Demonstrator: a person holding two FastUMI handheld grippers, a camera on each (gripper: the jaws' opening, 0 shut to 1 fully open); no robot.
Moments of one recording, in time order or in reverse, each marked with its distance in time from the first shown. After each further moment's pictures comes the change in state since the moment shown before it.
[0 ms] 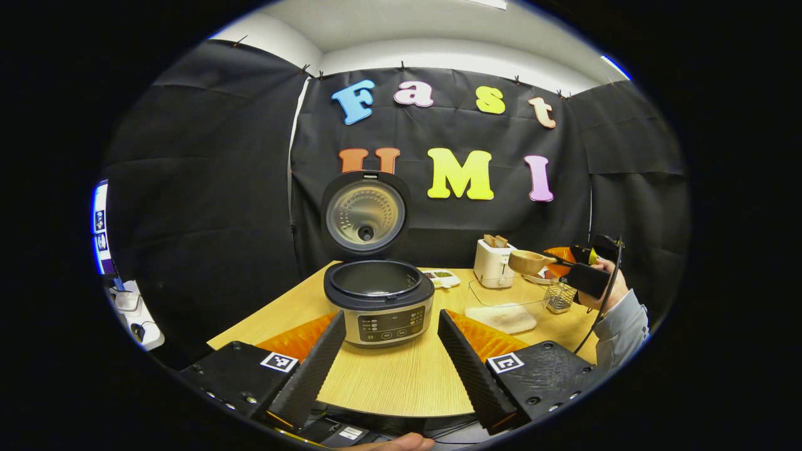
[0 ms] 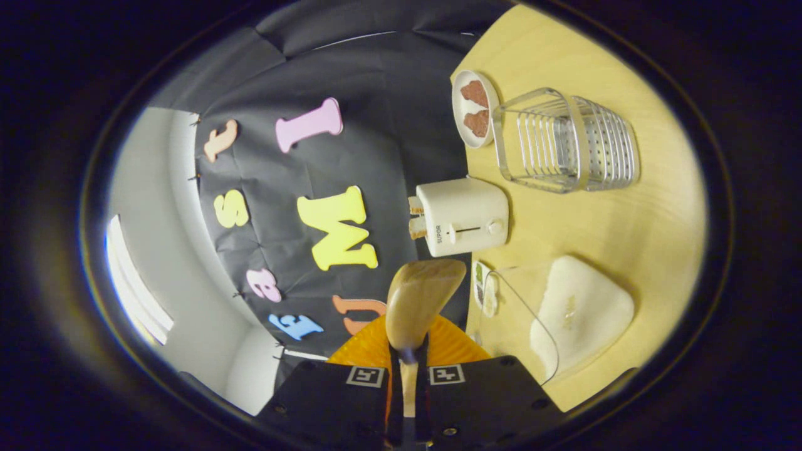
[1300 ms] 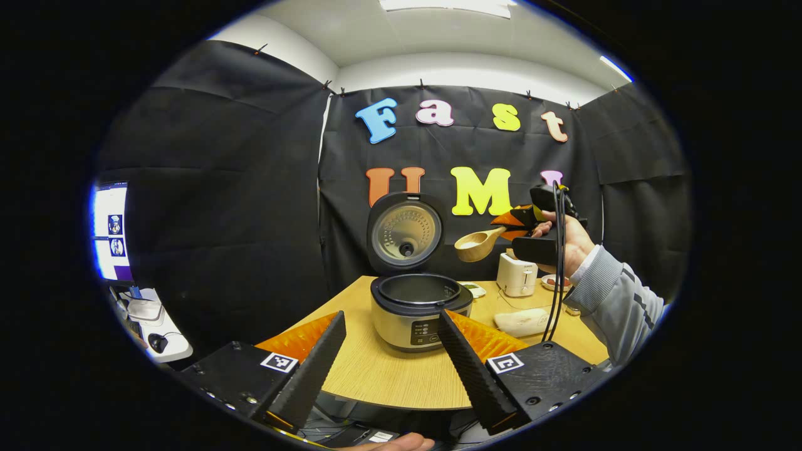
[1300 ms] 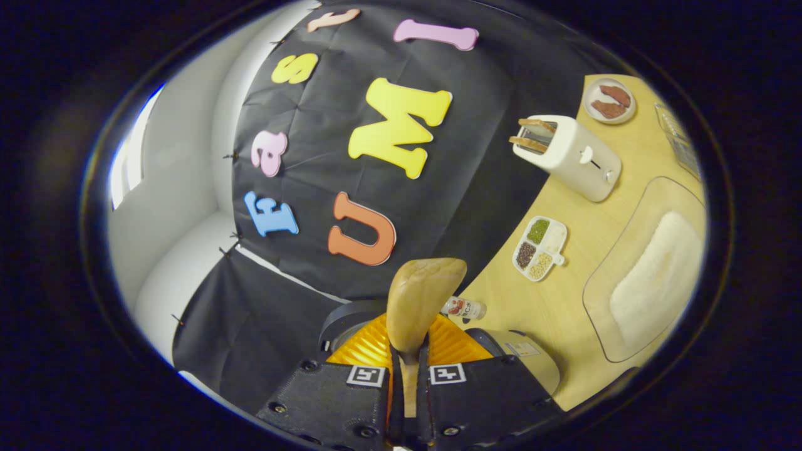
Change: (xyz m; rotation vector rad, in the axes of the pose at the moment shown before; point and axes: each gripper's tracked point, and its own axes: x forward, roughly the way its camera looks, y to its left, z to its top) left arm -0.045 0.084 0.009 0.009 -0.076 0.076; right arm 0.094 0.064 -0.241 -0.648 0.214 -0.073
